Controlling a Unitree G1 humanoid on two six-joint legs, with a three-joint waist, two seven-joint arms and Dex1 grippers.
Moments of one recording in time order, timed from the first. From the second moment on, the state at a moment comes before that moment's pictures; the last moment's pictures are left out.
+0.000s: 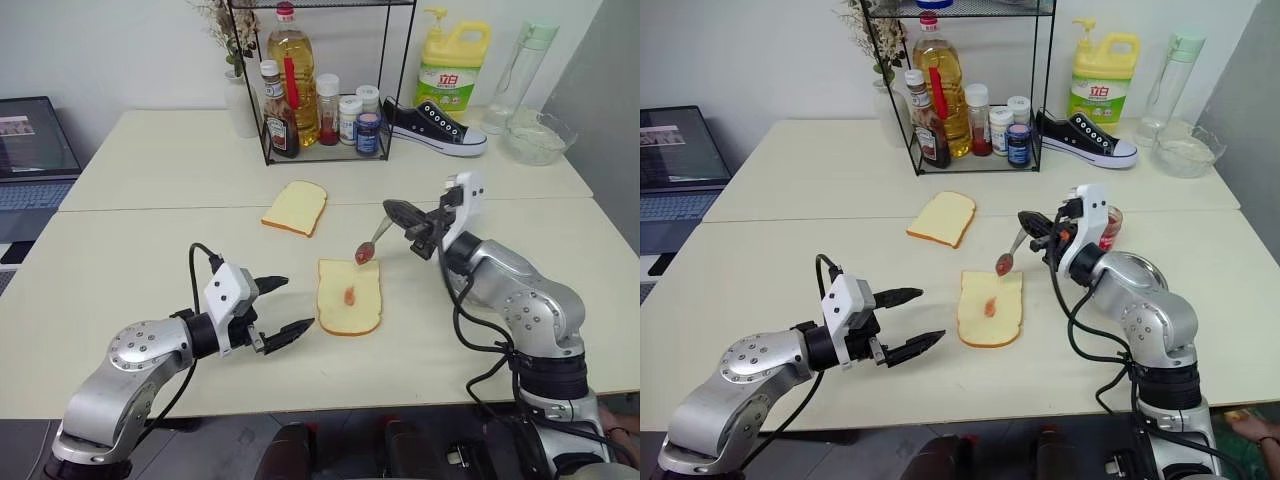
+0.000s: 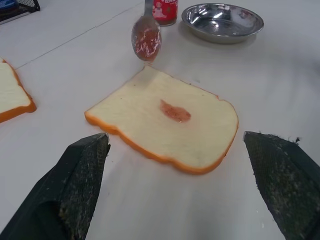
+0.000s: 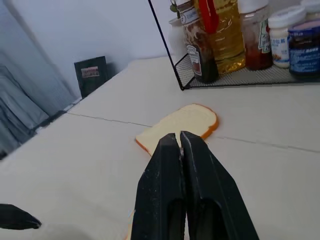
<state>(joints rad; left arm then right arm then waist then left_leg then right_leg) 0.01 0.67 0.07 -0.51 -0.47 0.51 -0.82 -0.50 -0.27 -0.14 -0.29 0.83 0.85 0.24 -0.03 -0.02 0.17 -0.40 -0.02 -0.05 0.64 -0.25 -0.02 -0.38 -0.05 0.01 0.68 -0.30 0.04</state>
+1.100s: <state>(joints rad) -0.02 0.68 0.07 -0.49 -0.46 0.49 -0.86 -0.34 -0.16 -0.24 -0.13 1.04 1.00 0.11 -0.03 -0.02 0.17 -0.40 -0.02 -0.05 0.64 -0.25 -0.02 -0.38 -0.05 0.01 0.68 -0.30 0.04</state>
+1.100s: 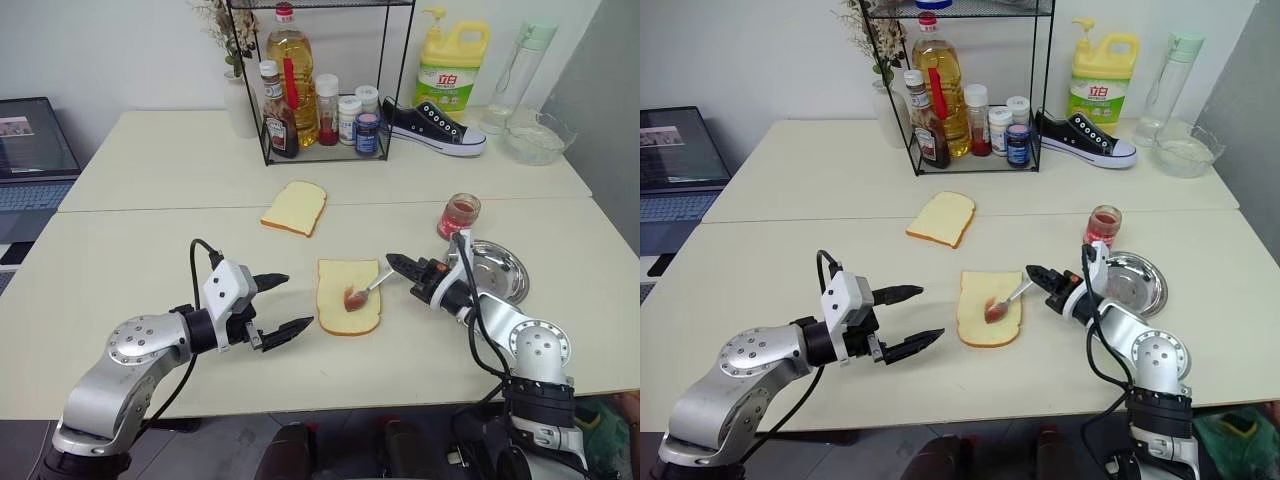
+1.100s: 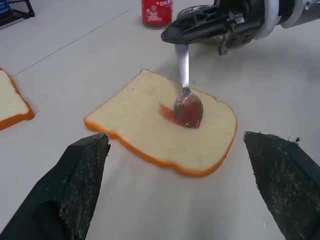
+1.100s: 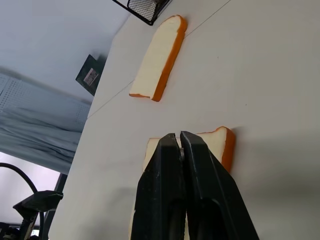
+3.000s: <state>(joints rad) -0.05 0.68 0.05 -0.48 -0.47 0.50 -0.85 -0.47 -0.01 -0.25 0.11 0.92 0.87 0.14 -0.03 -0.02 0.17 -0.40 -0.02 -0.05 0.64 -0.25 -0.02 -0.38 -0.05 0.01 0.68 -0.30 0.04</state>
